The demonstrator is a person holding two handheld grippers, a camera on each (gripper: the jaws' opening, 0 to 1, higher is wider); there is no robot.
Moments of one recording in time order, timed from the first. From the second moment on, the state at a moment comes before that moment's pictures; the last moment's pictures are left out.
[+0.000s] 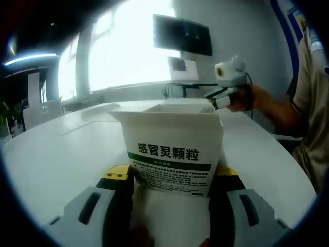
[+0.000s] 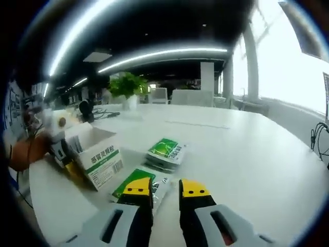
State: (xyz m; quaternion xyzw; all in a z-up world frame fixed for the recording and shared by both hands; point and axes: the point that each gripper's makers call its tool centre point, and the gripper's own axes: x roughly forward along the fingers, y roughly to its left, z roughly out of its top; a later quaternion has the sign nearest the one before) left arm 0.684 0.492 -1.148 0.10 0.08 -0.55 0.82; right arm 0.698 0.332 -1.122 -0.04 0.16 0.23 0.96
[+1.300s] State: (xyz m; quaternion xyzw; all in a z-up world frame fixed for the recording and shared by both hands) left arm 0.685 0.491 -1.149 0.09 0.08 -0.55 0.83; right arm 0.666 0.342 -1.123 -0.07 0.06 0.28 0.96
